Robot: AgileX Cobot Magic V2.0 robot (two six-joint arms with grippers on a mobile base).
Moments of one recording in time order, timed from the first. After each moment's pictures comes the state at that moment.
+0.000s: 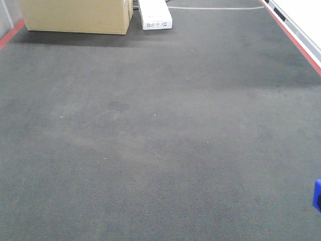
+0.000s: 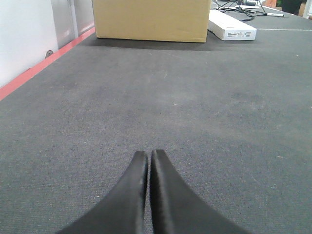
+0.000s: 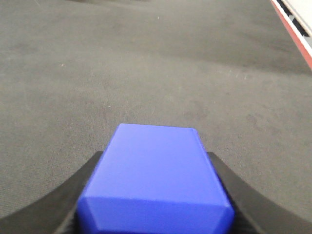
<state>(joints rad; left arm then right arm) 0.08 -0.01 0.03 0.01 0.23 -0.04 -0.06 0.19 -0.31 0.32 0.57 -0.45</state>
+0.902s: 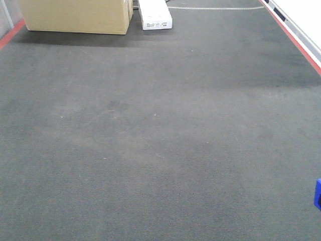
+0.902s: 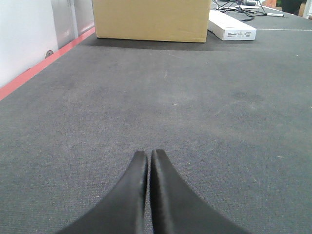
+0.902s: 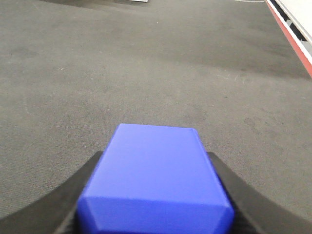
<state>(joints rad) 0.08 -0.01 0.03 0.01 0.23 -0.04 -0.06 0.18 -0.31 0.32 0.56 -0.45</state>
